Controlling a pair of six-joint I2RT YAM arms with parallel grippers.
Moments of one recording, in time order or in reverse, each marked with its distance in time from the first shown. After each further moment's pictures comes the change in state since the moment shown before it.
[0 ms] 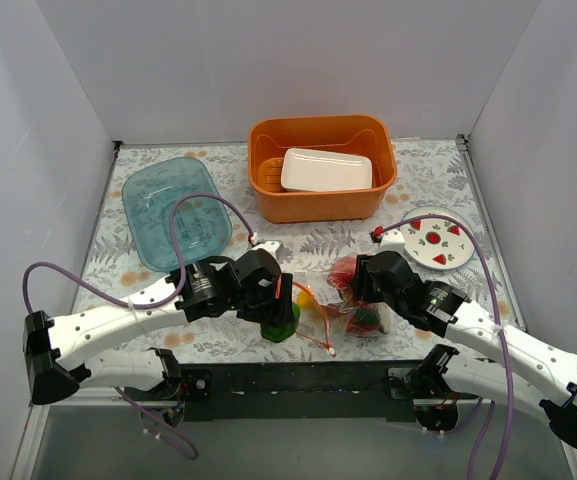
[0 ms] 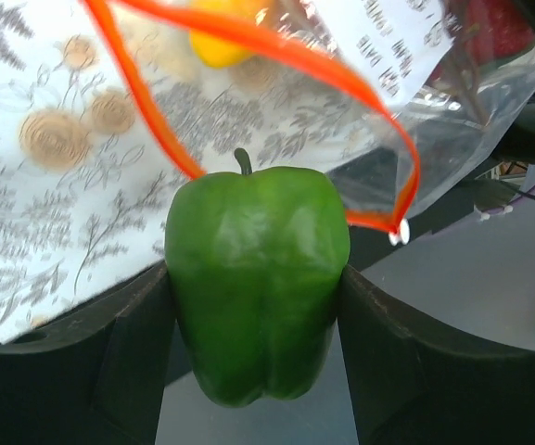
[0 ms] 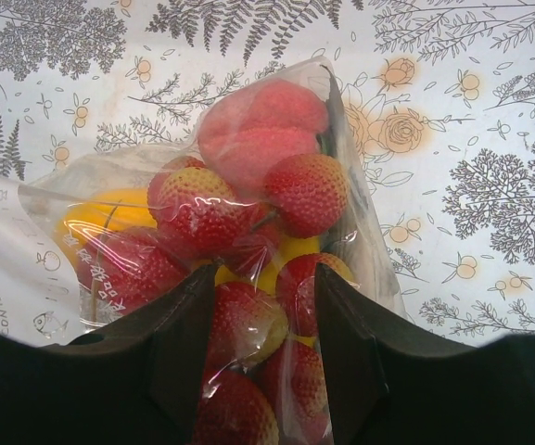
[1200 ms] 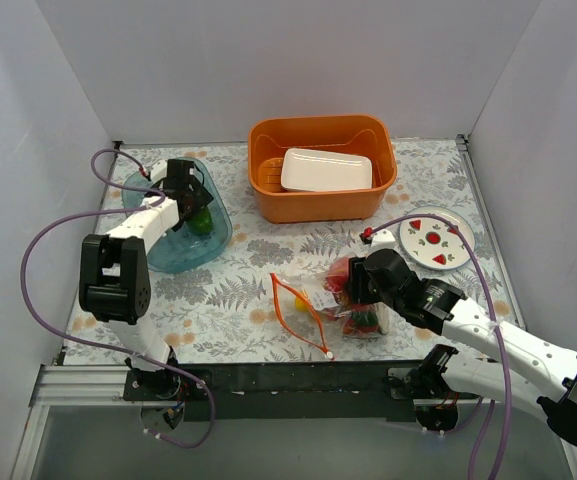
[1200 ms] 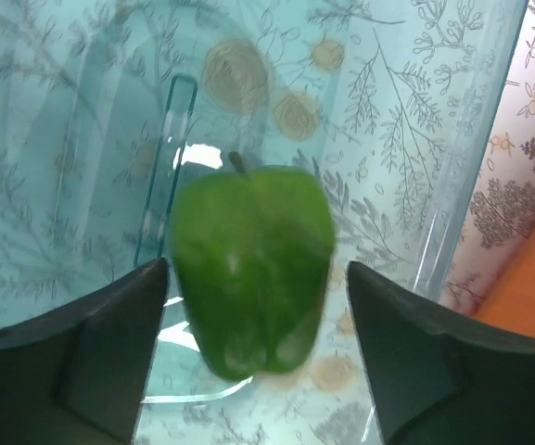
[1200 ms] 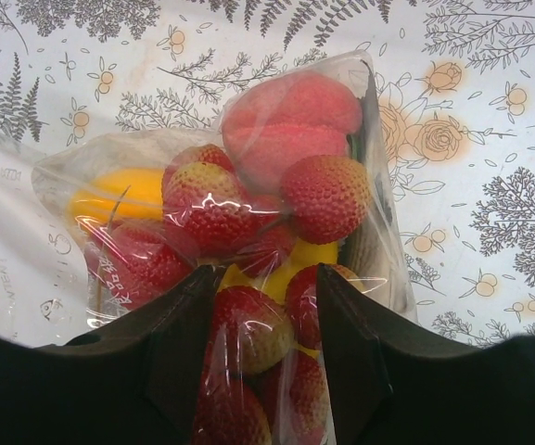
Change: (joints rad) left arm 0.996 0.556 0.153 0.460 -0.252 0.066; right arm 0.000 0.032 0.007 0.027 -0.088 -0.090
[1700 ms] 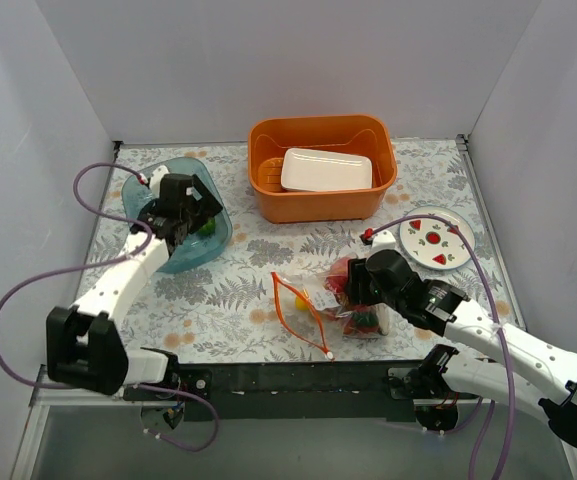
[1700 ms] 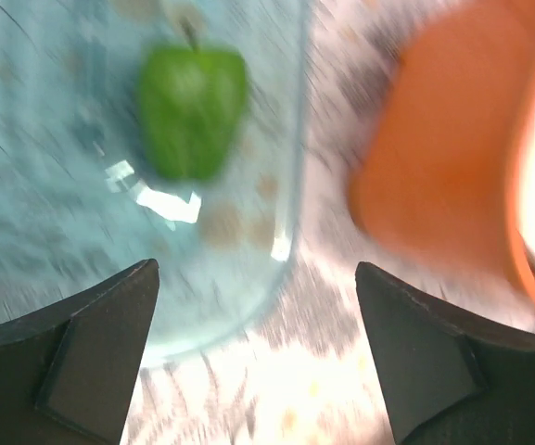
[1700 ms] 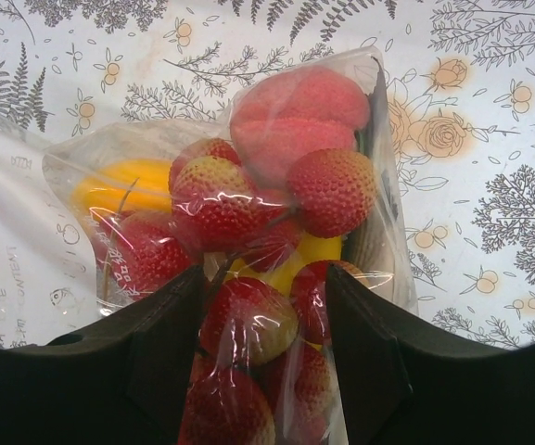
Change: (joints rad) left arm -0.078 -0.326 -0.144 -0.029 0.070 -0.004; right arm 0.000 -0.013 0.000 -0.010 -0.023 -0.010
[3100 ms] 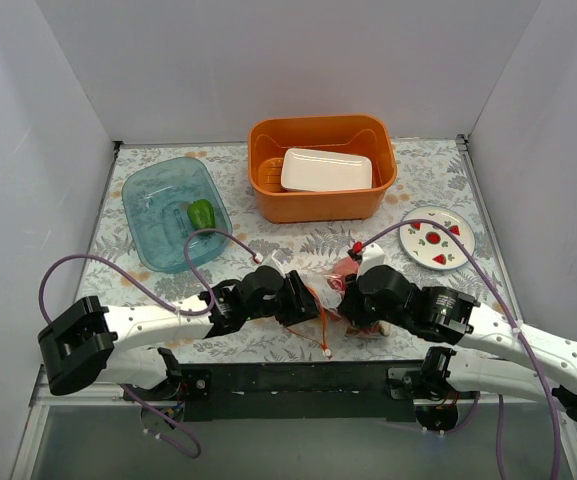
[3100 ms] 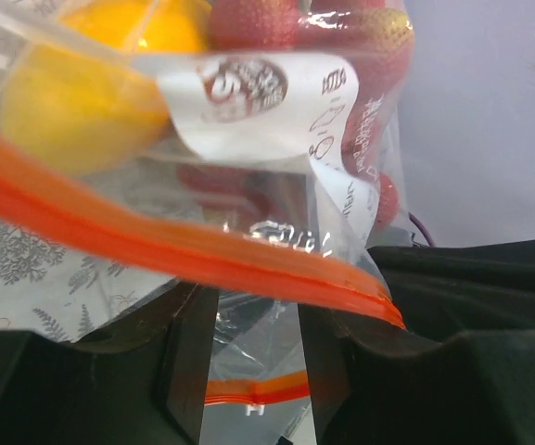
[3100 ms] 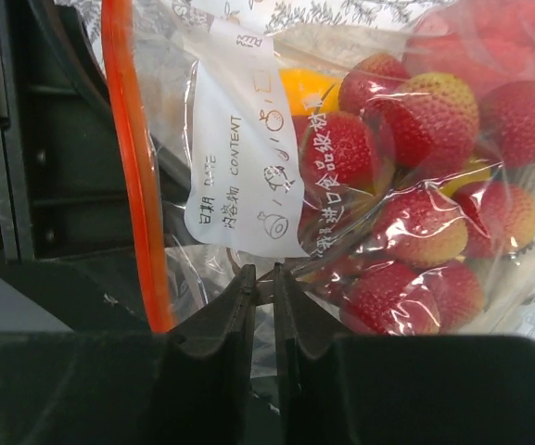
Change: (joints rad) left arm -0.880 -0.124 -0.448 0.499 0.284 -0.558; right arm 0.248 -0.053 0.127 -0.185 -0.032 0.158
